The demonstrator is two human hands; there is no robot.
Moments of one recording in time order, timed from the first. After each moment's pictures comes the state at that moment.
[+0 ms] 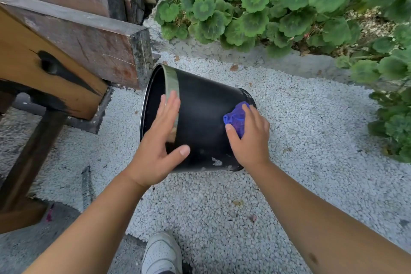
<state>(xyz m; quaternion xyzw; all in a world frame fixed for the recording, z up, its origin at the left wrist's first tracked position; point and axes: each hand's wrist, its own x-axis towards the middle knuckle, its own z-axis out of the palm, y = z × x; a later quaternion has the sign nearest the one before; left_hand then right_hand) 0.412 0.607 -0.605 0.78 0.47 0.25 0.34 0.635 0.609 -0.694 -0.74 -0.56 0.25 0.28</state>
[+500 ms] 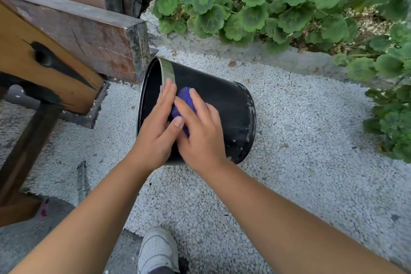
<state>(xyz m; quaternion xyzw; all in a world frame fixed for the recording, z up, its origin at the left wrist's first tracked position) 0.428 0.617 -0.596 0.73 0.51 0.28 0.37 0.547 0.604 -0.633 -0.58 -0.68 0.19 0.41</state>
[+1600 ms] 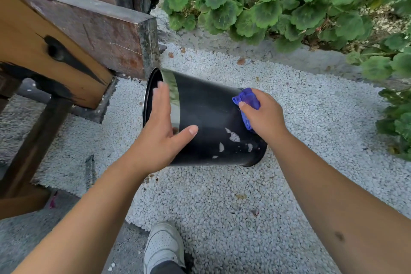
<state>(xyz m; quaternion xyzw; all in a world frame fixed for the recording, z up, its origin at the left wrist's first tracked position) 0.403 0.606 -0.602 0.71 0.57 0.21 0.36 0.659 0.649 -0.677 -0.71 -0.50 0.38 0.32</state>
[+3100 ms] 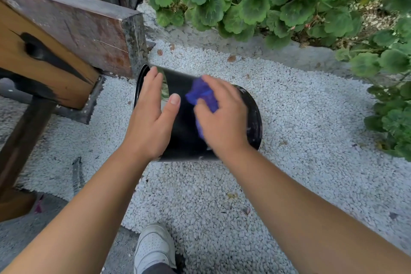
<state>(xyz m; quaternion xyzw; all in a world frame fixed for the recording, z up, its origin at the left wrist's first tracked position) 0.434 0.629 -0.591 0.68 0.62 0.26 0.29 0.585 0.621 -0.606 -0.64 -0.53 0.31 0.46</state>
